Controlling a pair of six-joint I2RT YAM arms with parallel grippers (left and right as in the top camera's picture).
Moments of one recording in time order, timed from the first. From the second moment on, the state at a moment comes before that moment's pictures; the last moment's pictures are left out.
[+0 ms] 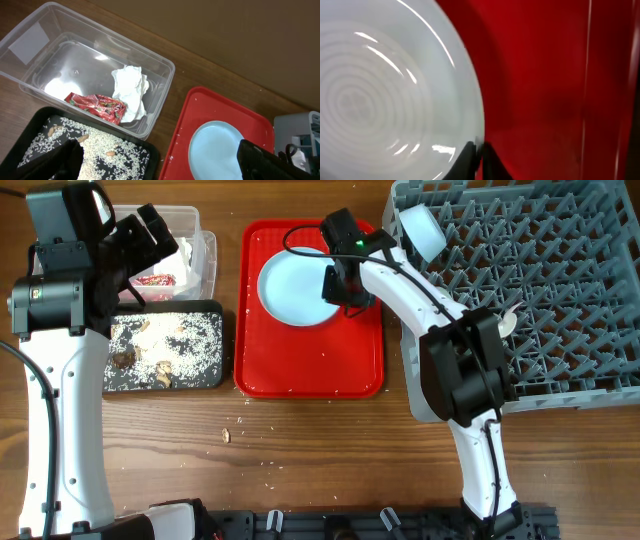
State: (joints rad) left arm 0.09 1.46 1.61 -0.86 -0.02 -0.37; right arm 0.48 2.34 1.91 -0.92 0.01 0.60
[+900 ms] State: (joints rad) left arm 0.09 1.46 1.61 -0.86 -0.02 -0.37; right arm 0.27 1.88 1.92 -1.09 0.09 0.37
